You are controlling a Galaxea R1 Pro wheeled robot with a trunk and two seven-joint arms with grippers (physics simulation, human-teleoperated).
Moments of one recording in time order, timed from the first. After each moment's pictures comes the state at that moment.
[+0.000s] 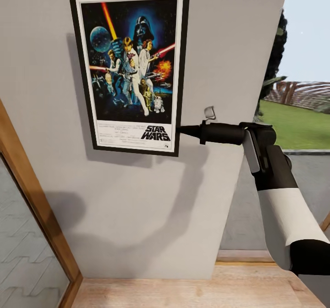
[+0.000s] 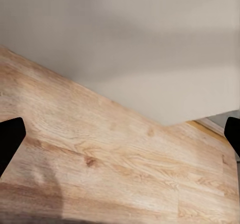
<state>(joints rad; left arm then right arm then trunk) -0.26 0.40 -0.16 -0.03 0.91 -0.18 -0.94 -1.11 -0.08 0.06 -1.26 -0.19 0.78 1.23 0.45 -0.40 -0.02</state>
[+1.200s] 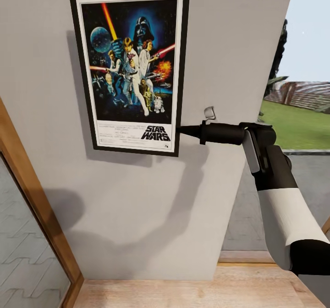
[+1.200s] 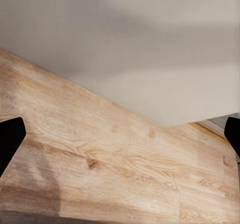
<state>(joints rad) -0.26 0.40 -0.16 -0.03 0.91 -0.18 -0.94 -1.11 -0.08 0.06 -1.26 -0.19 0.78 1.22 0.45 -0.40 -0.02</state>
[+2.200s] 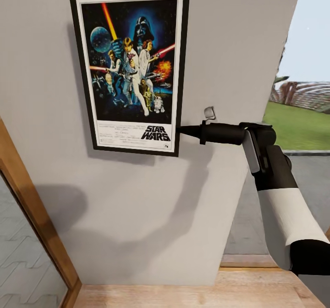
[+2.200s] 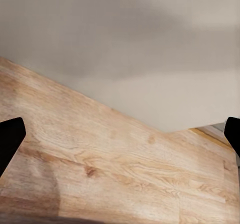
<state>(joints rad) -0.26 0.40 -0.16 -0.03 0.91 -0.18 -0.94 -1.11 -0.08 0.06 -1.26 -0.19 0.78 1.22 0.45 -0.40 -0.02</state>
